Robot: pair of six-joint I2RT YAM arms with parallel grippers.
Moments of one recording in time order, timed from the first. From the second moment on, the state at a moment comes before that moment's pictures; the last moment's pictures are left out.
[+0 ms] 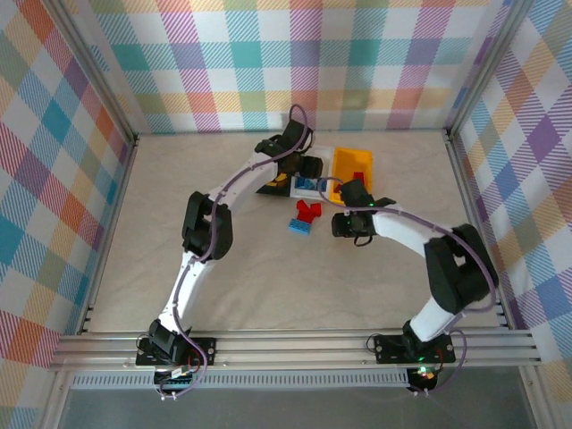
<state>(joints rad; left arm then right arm) -0.57 2.42 2.29 -0.75 0.03 -0.29 0.45 1.59 0.98 -0.50 0.06 0.36</state>
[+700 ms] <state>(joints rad) -0.58 2.45 2.33 -0.77 0.04 -0.31 0.26 1.76 1.42 -0.58 0.03 0.35</state>
